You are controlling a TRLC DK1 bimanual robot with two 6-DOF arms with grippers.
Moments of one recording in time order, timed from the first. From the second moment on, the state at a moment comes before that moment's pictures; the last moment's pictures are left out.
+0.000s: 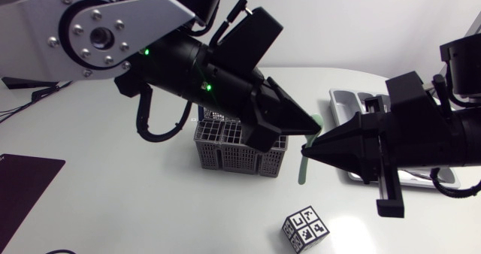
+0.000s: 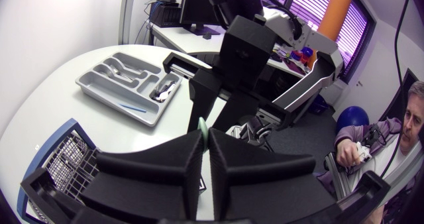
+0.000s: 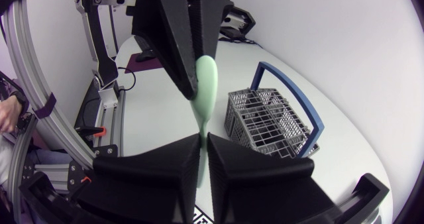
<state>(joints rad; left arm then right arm) -0.79 1.54 1.36 -0.50 0.75 0.21 0.33 0.93 0.81 -0.59 -0.74 -0.54</state>
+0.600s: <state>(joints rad) -0.64 1.53 1.40 -0.45 0.48 0.07 0.07 0.93 0.76 -0.69 -0.44 -0.69</state>
